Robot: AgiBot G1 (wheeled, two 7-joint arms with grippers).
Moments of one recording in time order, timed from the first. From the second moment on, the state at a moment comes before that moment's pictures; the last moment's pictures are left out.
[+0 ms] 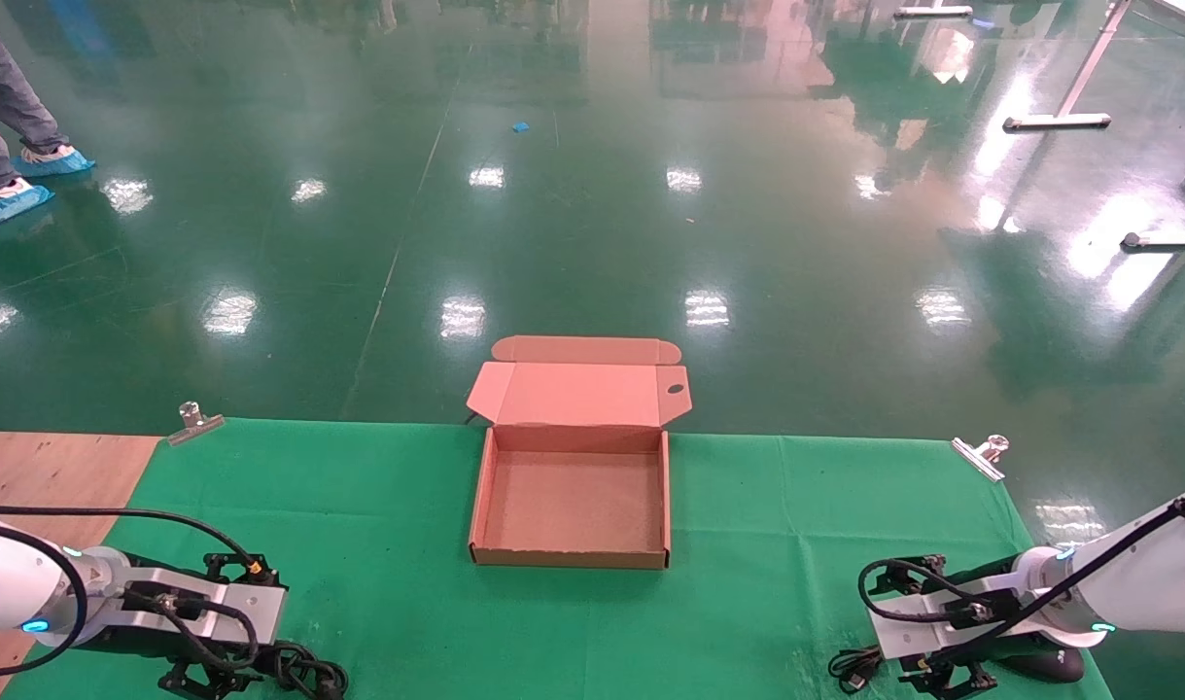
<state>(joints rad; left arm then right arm) -1.62 1.08 0.75 -0.03 1.88 1.06 0.70 1.60 -1.16 -0.73 0.03 -1.91 -1.02 -0.75</state>
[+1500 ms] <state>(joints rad) -1.71 1.05 0.74 0.00 1.86 1.28 0.72 1.71 -1.10 -0.70 0.02 -1.87 -1.16 -0.80</state>
